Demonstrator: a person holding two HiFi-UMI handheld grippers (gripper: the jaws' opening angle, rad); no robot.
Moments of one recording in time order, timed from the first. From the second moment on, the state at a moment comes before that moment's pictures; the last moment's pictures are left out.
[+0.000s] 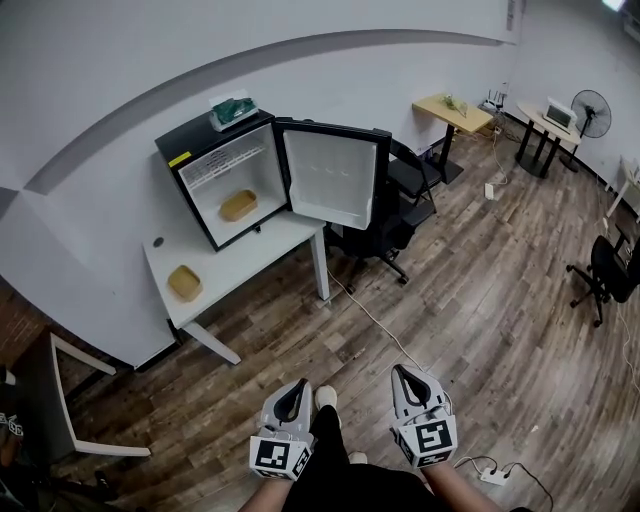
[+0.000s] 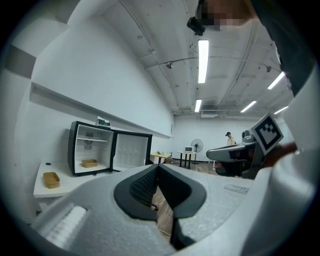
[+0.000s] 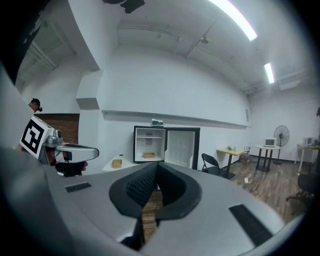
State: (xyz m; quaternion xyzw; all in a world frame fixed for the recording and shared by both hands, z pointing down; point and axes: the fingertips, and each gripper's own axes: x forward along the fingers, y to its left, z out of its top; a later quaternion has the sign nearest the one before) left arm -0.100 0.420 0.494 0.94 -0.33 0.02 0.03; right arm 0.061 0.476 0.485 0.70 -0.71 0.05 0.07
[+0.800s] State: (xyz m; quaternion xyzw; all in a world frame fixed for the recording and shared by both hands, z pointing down) left arm -0.060 0.138 0.469 0.94 -0.33 0.00 0.03; right arm 0.103 0.204 0.459 0.70 -0.70 0.04 0.11
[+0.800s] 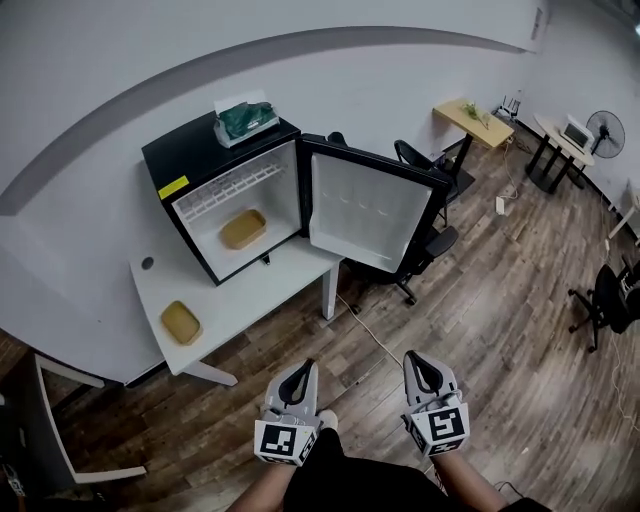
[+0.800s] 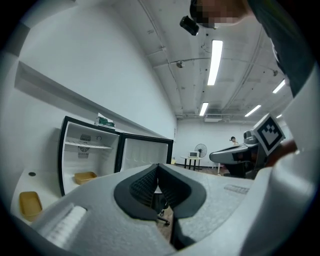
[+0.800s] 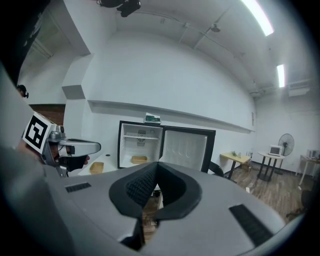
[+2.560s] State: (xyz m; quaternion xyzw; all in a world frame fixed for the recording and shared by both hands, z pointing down) left arm -0.059 -0.159 0.487 0.84 -0.54 0.03 0.06; right arm 0.123 -0.163 0.493 0.52 -0.84 0.05 0.11
